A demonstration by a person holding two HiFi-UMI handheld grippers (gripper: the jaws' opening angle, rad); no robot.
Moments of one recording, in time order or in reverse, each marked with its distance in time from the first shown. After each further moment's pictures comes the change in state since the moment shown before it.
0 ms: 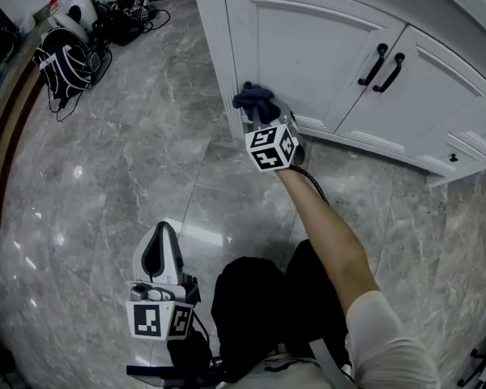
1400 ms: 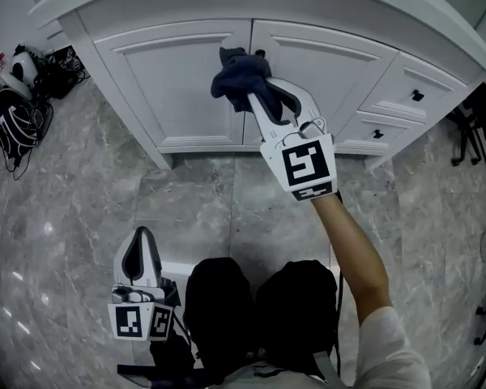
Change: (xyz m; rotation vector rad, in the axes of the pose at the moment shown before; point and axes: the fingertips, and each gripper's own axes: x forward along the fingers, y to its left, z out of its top) left arm 0.050 -0.135 0.001 0.003 -0.035 -0.214; right arm -0.258 -0.214 0.116 -0.140 -0.379 -0.107
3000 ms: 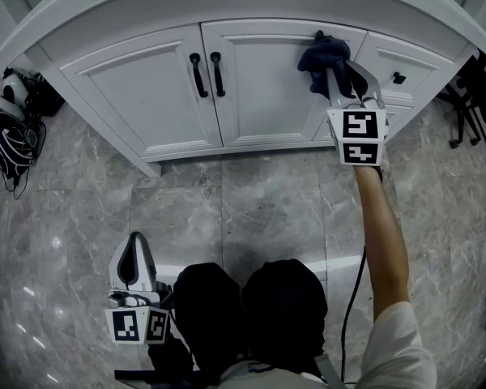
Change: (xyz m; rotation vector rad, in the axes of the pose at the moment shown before) left arm 0.018 -0.038 0.000 0.055 0.024 -0.042; right arm -0.093 -0.197 -0.106 -0.036 0.266 -0.392
